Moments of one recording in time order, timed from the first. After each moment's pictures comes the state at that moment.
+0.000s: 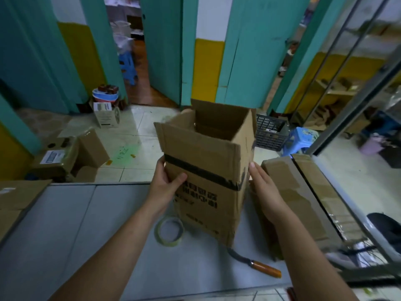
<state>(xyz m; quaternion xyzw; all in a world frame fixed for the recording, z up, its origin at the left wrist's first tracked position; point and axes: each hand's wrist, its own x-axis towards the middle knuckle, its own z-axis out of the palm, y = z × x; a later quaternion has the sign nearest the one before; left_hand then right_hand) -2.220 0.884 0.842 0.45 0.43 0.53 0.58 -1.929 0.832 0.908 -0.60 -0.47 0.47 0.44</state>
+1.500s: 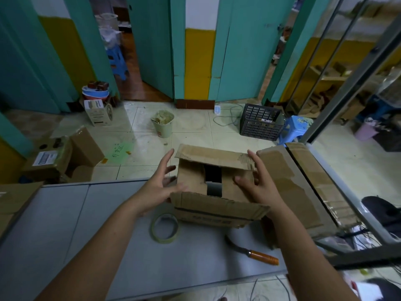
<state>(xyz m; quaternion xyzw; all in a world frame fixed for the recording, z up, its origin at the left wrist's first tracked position) -2.232 0.867 0.878 0.56 0.45 0.30 0.63 -1.907 0.822 0.885 -0.61 -0.55 0.38 0.42</state>
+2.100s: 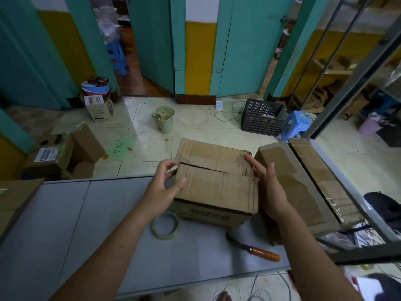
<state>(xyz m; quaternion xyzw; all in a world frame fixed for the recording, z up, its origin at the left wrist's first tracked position) -2.219 0.851 0.857 0.60 0.48 0.39 0.51 -1.895 0.818 0.872 -0.57 -0.47 0.51 0.44</state>
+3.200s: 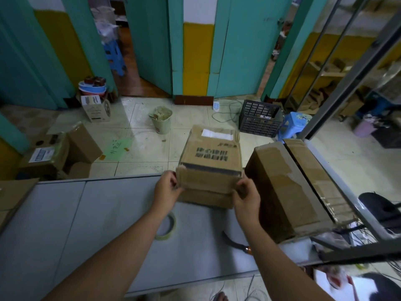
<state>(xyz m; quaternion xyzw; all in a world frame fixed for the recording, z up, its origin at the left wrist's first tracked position) -2.185 0.880 0.779 0.58 0.61 0.38 0.38 -1.940 0.803 0.800 -0.65 -0.47 0.28 0.53</state>
